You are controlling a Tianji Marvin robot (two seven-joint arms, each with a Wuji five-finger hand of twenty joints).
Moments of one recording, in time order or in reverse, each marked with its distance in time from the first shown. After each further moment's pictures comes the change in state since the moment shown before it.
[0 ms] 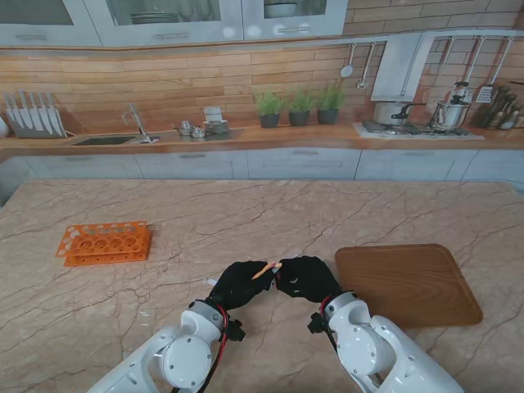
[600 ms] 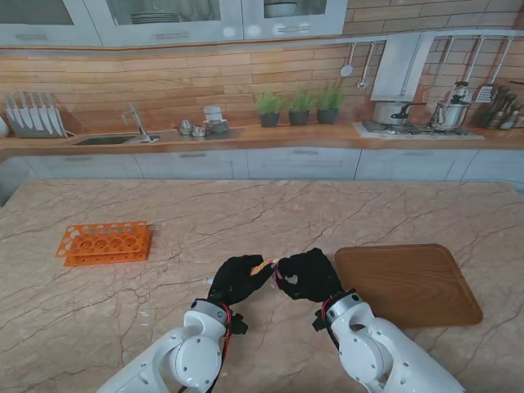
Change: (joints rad) left arm -0.018 -0.036 0.022 0.038 0.045 0.082 0.135; right arm 0.003 0.016 -0.012 0.019 -0.229 -0.069 -0.145; left_hand 0.022 -0.155 0.050 0.000 0.023 0.008 -0.032 -0.040 0.003 0.019 -0.032 -0.011 0.000 0.010 -0.012 0.000 -0.002 0.006 0.000 -0.009; right_hand -0.013 -0.030 0.045 -0.001 0.024 0.000 0.000 -0.041 0.033 -0.009 -0.001 -0.010 0.038 0.001 0.022 0.000 0.022 0.009 0.042 -0.014
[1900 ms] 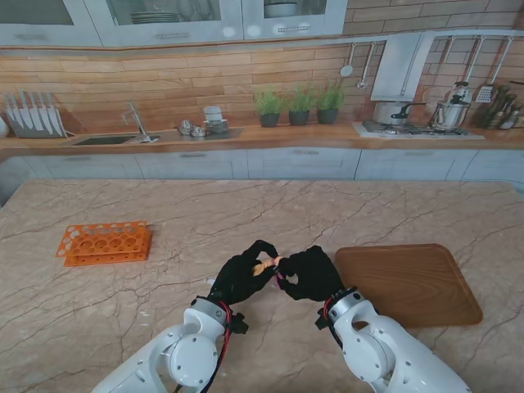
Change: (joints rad) left arm -0.004 0.012 -0.008 -0.007 0.002 -0.089 -0.040; right arm 0.004 0.017 0.003 -0.009 -0.046 -0.027 -0.002; left_hand 0.252 -0.088 0.057 -0.193 -0.634 -0.163 -0.035 -0.123 -0.135 0.030 -0.109 0.061 -0.005 -0.016 -0.034 0.012 0.000 -0.055 0.000 0.012; right_hand 0.000 -0.010 0.012 0.000 0.010 0.002 0.000 -0.021 0.011 -0.003 0.000 -0.001 0.009 0.000 0.001 0.000 0.001 0.001 0.012 -0.033
